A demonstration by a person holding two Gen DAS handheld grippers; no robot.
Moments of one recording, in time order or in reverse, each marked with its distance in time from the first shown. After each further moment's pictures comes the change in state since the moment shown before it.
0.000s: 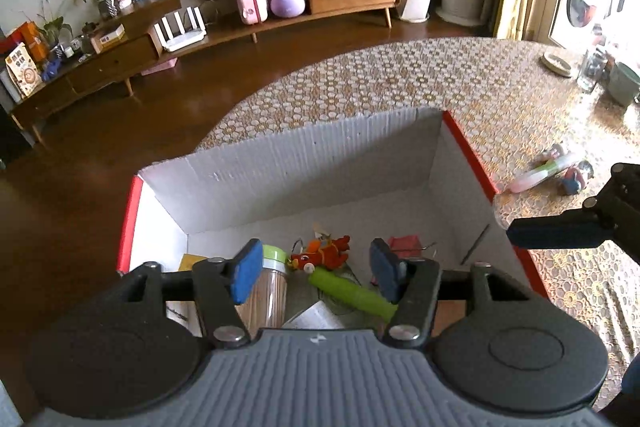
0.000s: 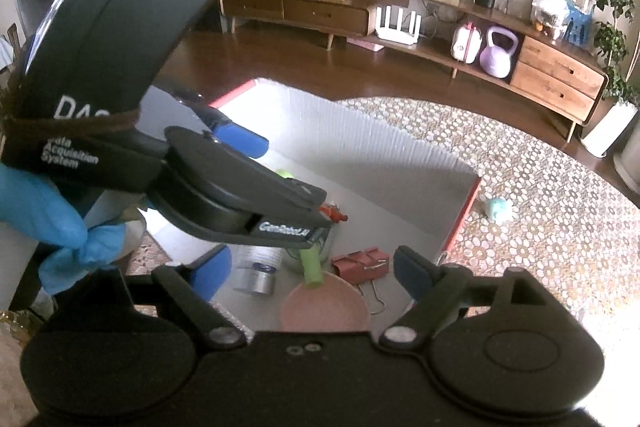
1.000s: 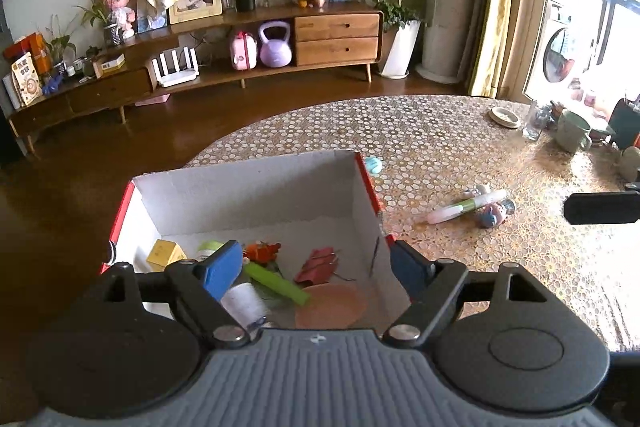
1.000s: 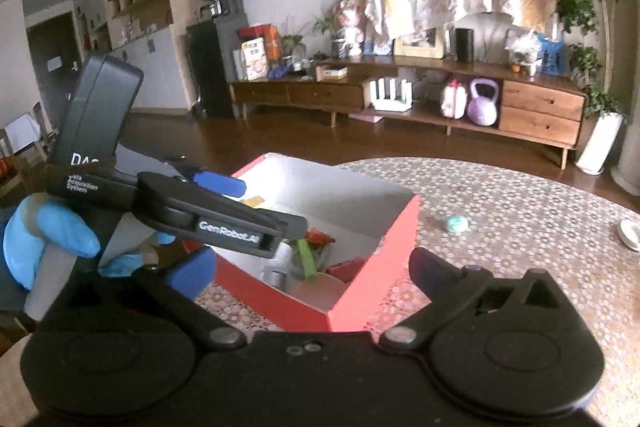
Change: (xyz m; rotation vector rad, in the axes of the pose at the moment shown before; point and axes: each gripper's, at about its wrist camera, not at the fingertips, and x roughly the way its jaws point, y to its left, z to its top) left arm -0.086 -0.049 -0.030 -0.076 -0.161 -0.059; right arm -0.131 -0.043 -0.069 0.096 -0.264 0.059
